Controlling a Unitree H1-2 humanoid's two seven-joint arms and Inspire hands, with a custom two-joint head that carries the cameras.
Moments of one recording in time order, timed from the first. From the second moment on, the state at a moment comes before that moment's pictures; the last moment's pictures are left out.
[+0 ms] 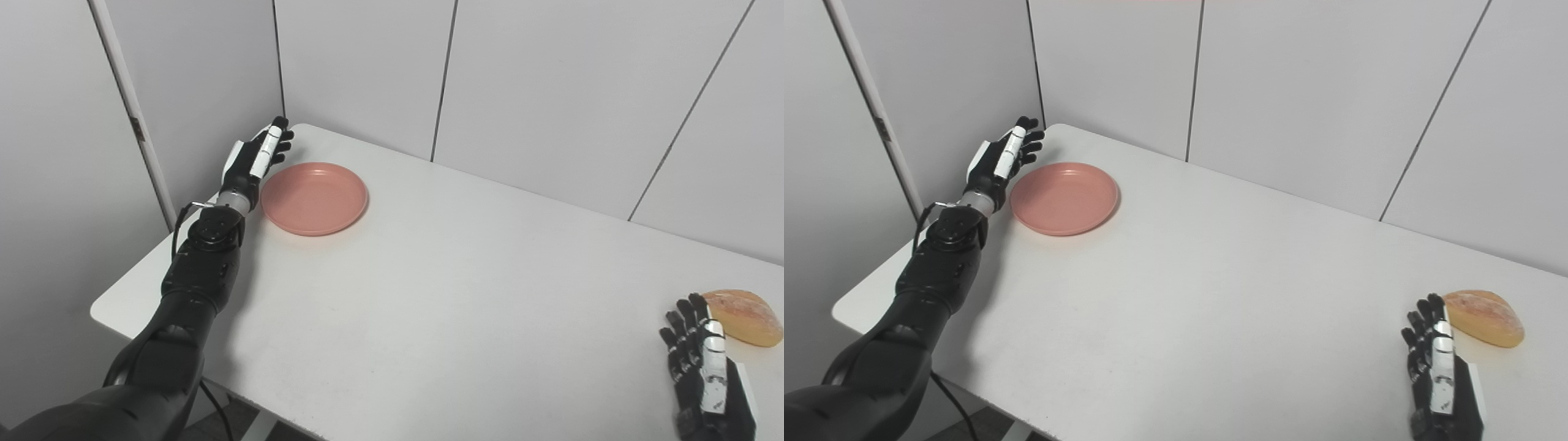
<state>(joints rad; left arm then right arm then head) -0.54 0.51 0.28 0.77 -0.13 -0.19 -0.06 -0.22 -0.10 -0.05 0.19 0.20 -0.03 0.18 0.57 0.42</state>
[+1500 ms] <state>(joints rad) -0.61 0.58 0.24 1.05 -0.11 -0.29 -0.04 -0.19 -0.10 -0.04 0.09 0.20 0.07 0.17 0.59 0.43</state>
